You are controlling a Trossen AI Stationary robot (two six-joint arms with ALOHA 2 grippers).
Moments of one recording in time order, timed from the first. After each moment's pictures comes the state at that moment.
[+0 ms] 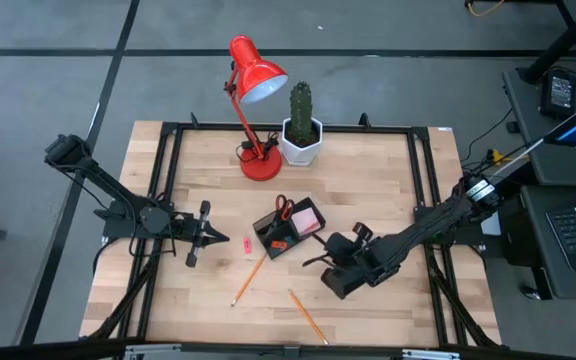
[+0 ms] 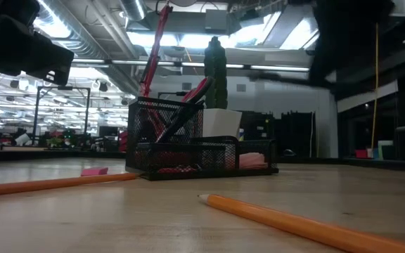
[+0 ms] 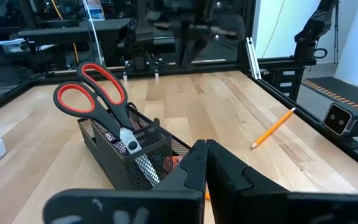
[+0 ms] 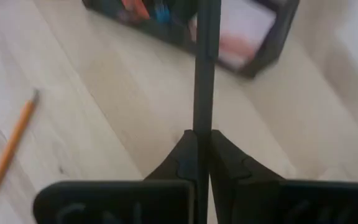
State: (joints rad) left arm -0.56 0.76 0.01 0.63 -0.45 -0.05; right arm 0.55 1.74 1.32 -0.96 0.48 1.08
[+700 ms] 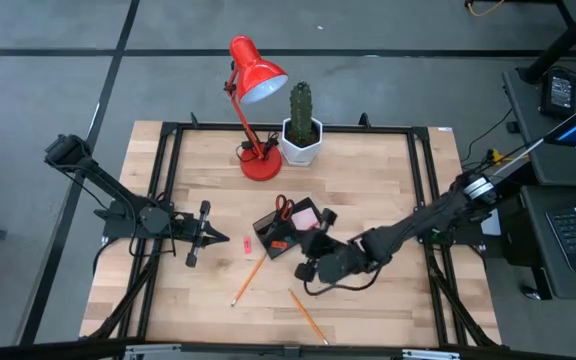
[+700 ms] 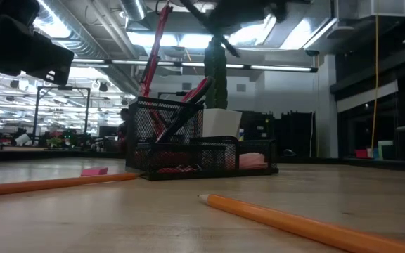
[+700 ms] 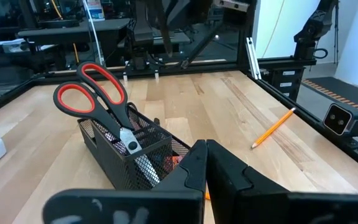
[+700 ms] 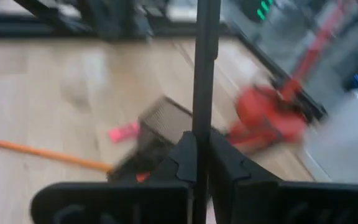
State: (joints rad) left arm -0.56 0.76 0.01 0.63 -0.45 -0.05; right arm 0.48 1.74 1.26 -0.23 0.87 0.36
